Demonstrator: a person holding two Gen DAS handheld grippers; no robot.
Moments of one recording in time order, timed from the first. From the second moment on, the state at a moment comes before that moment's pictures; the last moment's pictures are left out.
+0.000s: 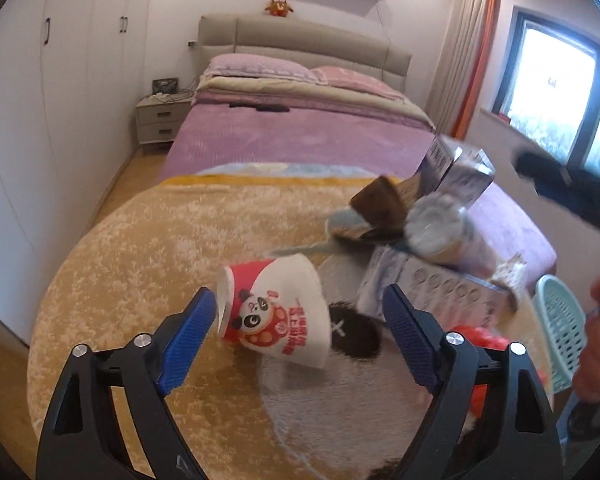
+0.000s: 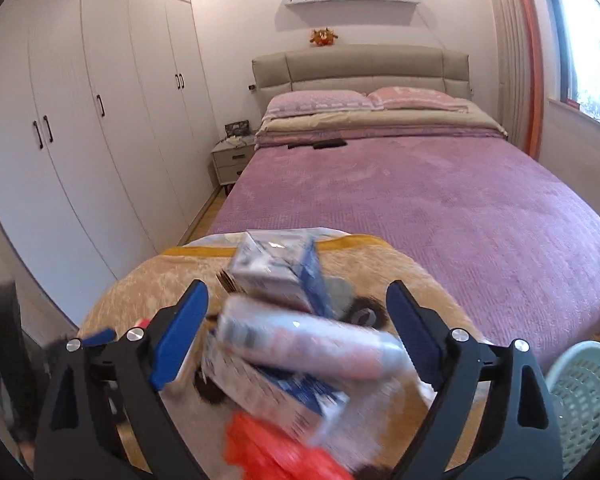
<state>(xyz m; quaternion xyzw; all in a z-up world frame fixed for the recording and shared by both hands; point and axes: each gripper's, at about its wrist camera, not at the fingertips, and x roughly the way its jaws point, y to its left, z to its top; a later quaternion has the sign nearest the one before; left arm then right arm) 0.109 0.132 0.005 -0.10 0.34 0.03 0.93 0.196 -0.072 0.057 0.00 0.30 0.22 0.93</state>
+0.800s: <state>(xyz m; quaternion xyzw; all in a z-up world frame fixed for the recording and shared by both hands) 0.130 0.111 -0.024 -0.02 0.38 0.07 0.92 0.254 -0.147 0.013 0.12 0.39 0.26 0.87</state>
